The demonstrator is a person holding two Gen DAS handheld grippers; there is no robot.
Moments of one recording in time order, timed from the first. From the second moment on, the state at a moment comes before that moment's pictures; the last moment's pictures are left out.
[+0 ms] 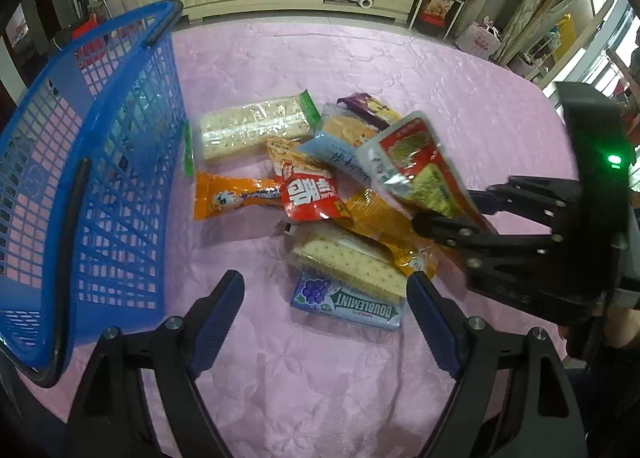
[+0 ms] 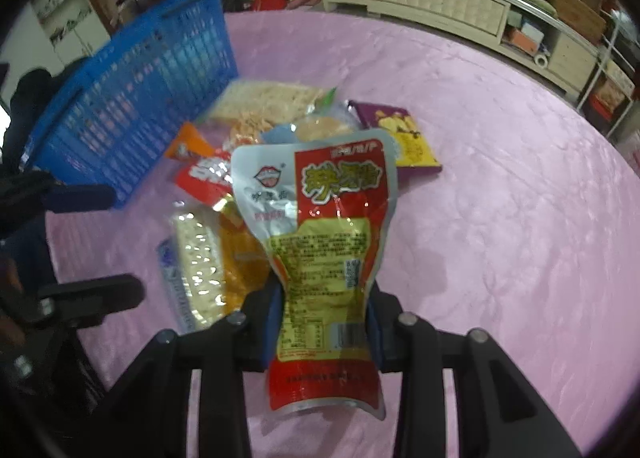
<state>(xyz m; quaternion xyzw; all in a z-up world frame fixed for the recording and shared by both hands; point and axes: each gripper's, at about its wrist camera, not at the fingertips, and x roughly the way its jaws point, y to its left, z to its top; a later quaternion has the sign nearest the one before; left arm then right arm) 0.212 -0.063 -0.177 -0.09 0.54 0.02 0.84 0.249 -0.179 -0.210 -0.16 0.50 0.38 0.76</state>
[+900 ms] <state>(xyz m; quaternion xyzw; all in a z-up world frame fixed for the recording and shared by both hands) 0.344 -0.064 -0.223 0.04 0.62 0.05 0.78 0.293 -0.204 -0.215 0.01 0.52 0.27 0.81</state>
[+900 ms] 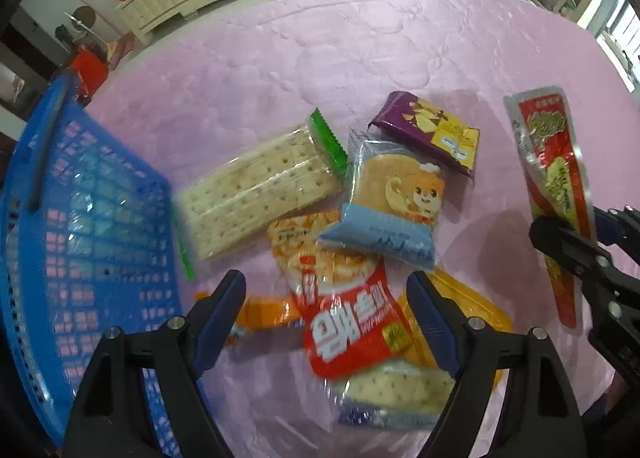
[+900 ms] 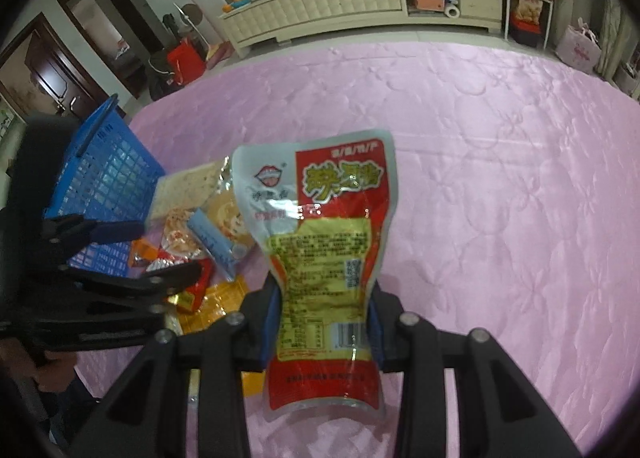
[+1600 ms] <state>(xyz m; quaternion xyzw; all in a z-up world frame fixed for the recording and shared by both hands) 0.312 -0.066 -0.219 0.02 0.61 0.04 0.79 0.280 -0.192 -0.228 -0.01 0.55 0.27 0.79</state>
